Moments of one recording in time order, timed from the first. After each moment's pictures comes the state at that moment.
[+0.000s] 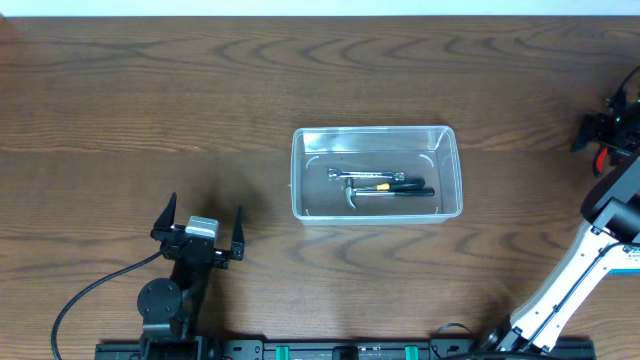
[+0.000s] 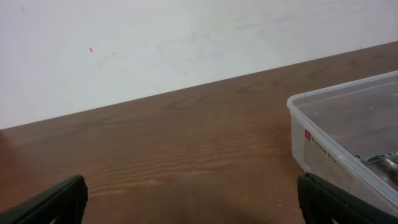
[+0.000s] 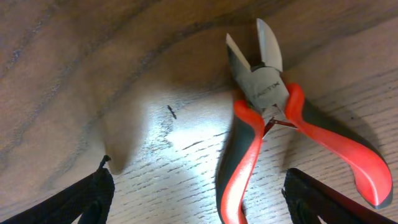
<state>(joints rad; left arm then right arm) 0.00 0.01 0.02 -0.10 0.17 0.17 -0.59 2.57 2.30 -1.31 0.02 -0.16</state>
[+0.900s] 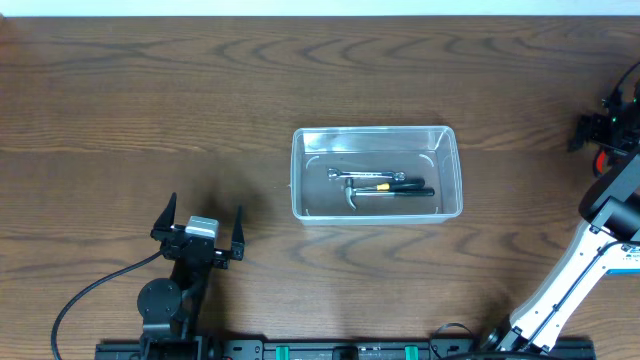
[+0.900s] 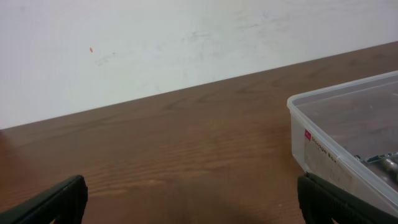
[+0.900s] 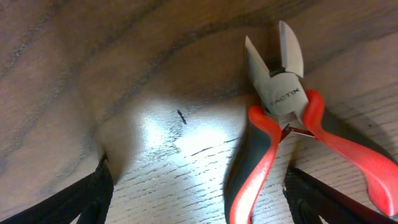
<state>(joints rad) 0.00 0.01 0.02 -0.10 0.17 0.17 -0.58 2.58 2.30 -1.31 0.02 -0.17</state>
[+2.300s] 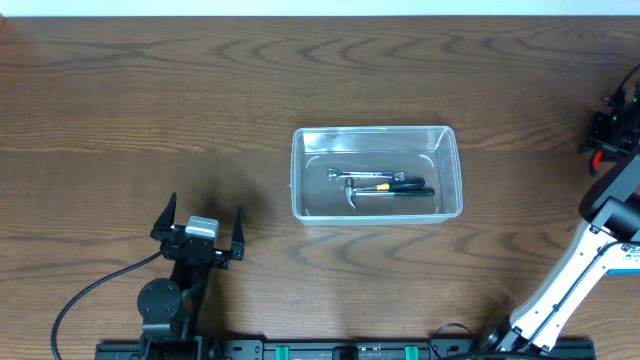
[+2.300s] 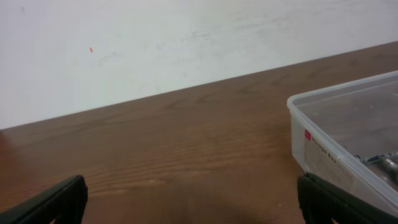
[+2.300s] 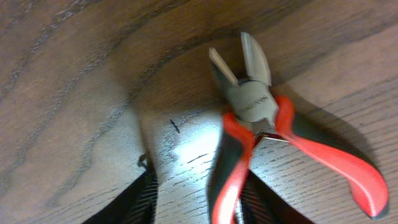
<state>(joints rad) 0.00 0.01 0.02 -0.10 0.17 0.17 -0.58 2.58 2.30 -1.29 0.02 -0.11</state>
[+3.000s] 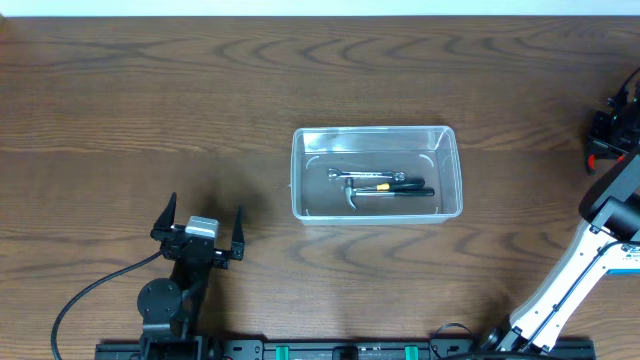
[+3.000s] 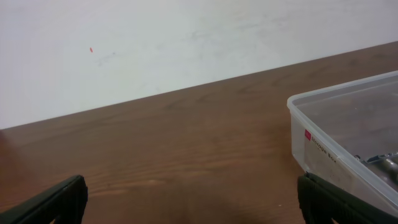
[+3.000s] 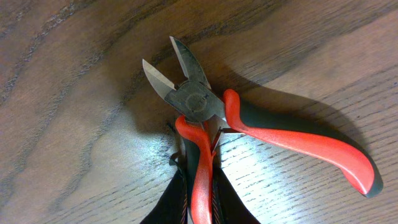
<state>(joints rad) 0.00 0.01 0.02 -0.10 0.17 0.17 -0.58 2.58 2.30 -1.29 0.02 -0.06</state>
